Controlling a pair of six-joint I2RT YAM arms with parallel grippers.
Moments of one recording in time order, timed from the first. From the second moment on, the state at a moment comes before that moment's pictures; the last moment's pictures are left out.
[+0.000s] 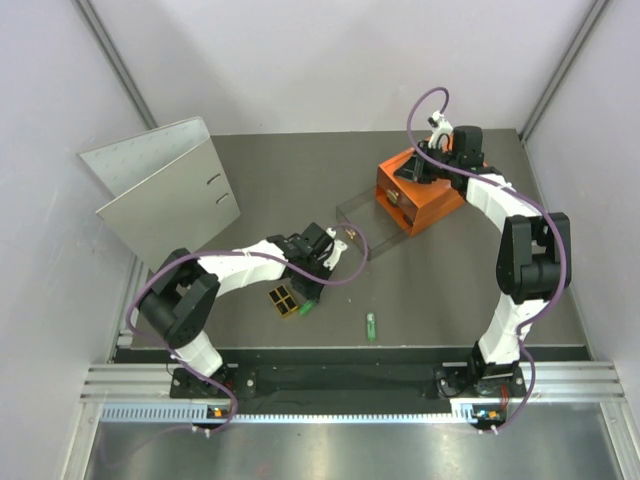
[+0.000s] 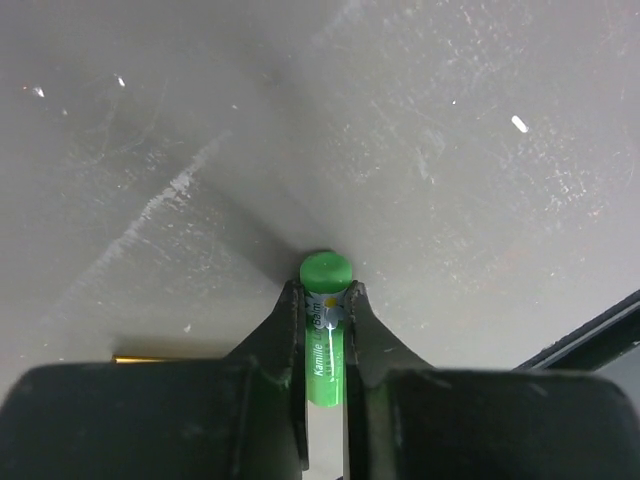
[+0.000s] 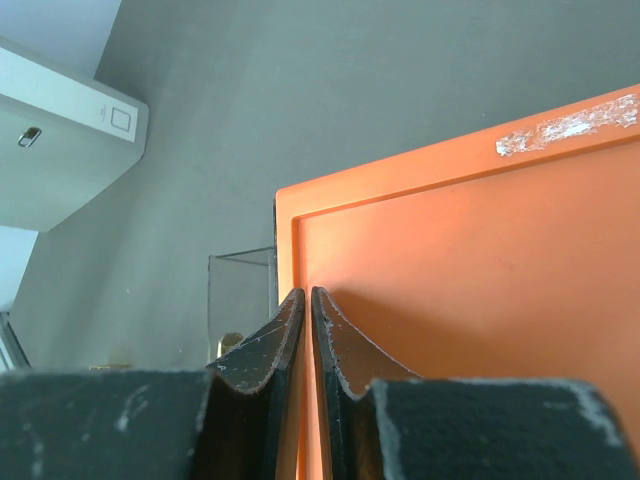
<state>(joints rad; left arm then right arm) -0.76 1.66 0.97 -0.52 0.14 -0.10 0.10 1.87 1.37 -0.07 -0.66 0.27</state>
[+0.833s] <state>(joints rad) -0.77 1.96 1.61 -0.49 0.02 0.01 0.10 1.87 1.37 -0.07 -0.66 0.27</state>
